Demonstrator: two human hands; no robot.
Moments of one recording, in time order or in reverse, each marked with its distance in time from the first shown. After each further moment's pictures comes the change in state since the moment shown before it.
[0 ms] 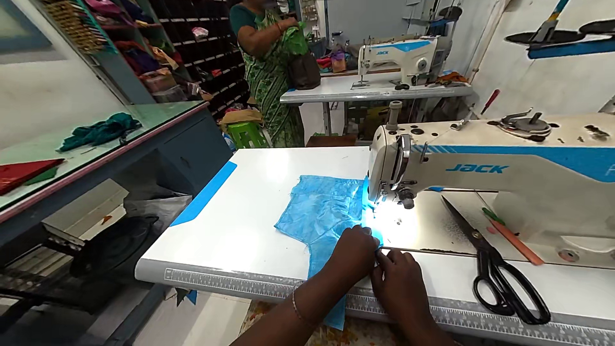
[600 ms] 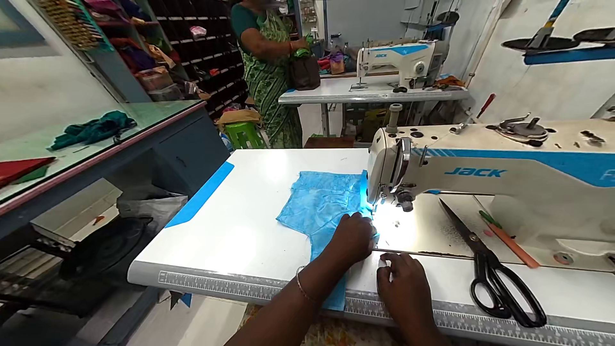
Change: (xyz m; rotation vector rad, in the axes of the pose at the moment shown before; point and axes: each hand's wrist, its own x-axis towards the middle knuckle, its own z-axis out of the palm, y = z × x) left_hand 0.026 -0.020 -0.002 0.032 0.129 0.132; right_hand -0.003 0.002 -0.004 0.133 0.132 0.139
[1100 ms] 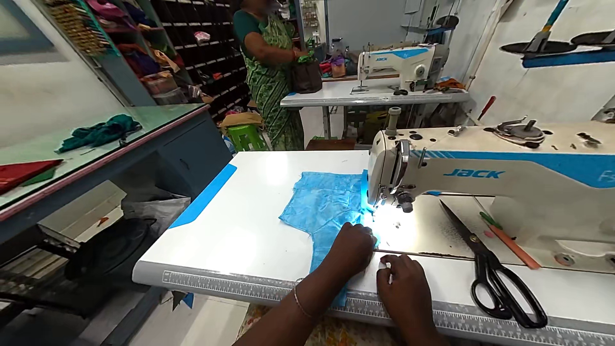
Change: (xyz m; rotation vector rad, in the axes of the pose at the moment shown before) left_hand -0.015 0.002 0.012 0.051 0.025 0.027; right_hand -0.003 0.001 0.004 -0.029 0.031 -0.038
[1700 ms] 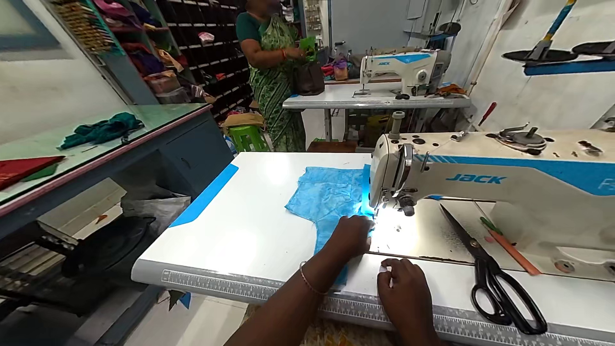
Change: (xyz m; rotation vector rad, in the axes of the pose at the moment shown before) left_hand 0.024 -0.016 -0.009 -0.098 0.010 -0.073; right_hand -0.001 0.000 0.000 -0.014 0.025 0.002
